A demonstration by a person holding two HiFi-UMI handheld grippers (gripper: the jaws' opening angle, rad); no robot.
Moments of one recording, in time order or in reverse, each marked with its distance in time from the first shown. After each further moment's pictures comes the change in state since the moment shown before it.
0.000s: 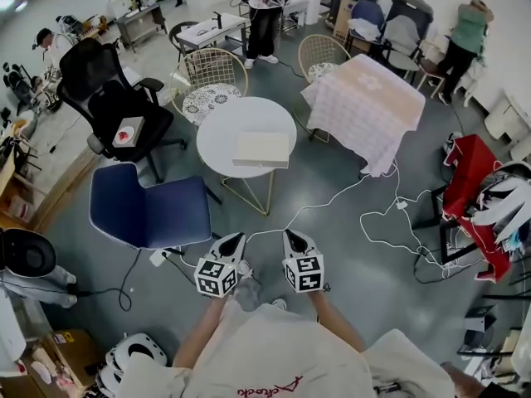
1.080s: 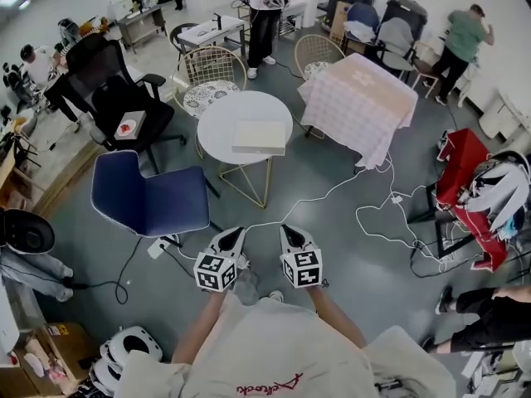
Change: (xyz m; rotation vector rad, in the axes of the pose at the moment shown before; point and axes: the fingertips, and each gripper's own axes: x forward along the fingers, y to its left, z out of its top) left arm -0.045 -0.041 -0.024 0.011 -0.029 -0.008; right arm -0.055 0.030 -0.021 -0.026 -0.023 0.019
